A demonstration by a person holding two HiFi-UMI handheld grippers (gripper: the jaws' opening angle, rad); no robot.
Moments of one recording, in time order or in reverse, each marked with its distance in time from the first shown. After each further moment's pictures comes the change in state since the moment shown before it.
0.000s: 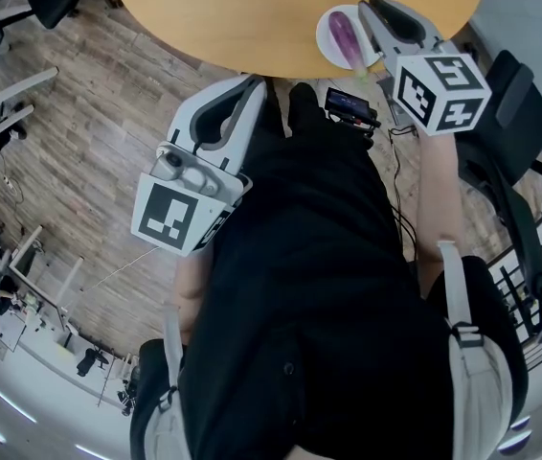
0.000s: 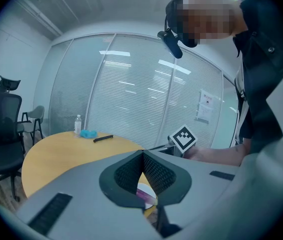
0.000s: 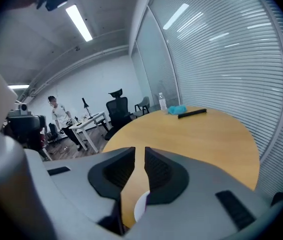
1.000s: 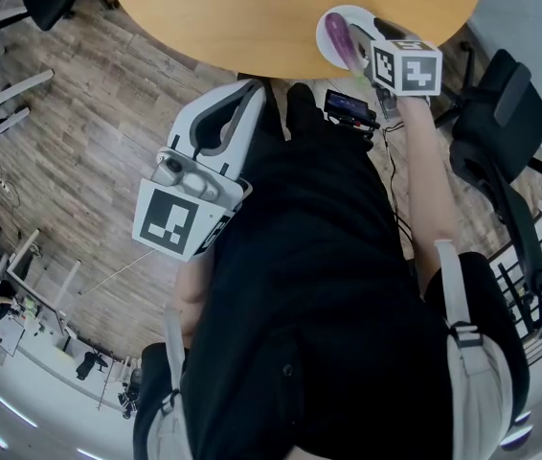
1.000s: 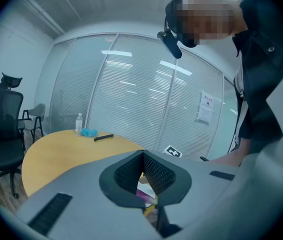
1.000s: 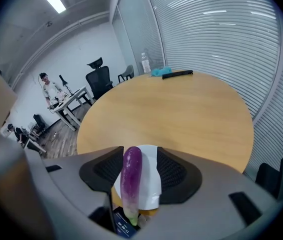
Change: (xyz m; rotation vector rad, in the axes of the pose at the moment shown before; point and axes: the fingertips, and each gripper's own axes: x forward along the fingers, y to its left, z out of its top) left arm -0.006 0.004 -0.005 -0.023 -0.003 0.002; right arm 0.042 -0.056 -0.129 0.104 0.368 -0.175
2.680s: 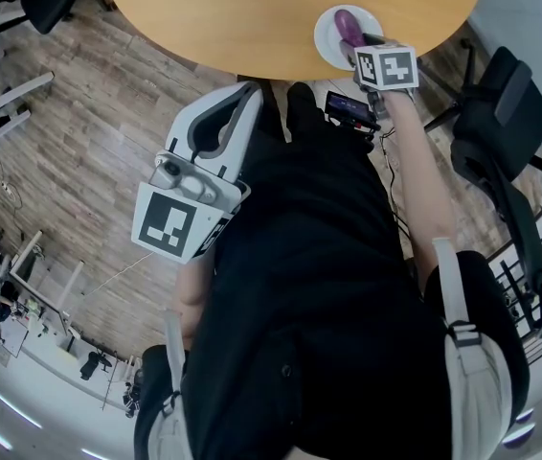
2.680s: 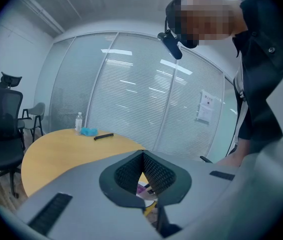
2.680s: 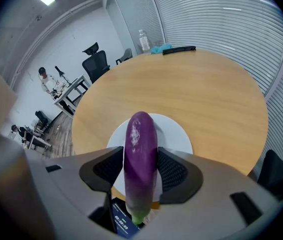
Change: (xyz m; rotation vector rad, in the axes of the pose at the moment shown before) left arm 0.004 0.002 0.000 -0.002 0.013 -0.003; right arm 0.046 -0.004 -0.065 0.016 0.167 0.022
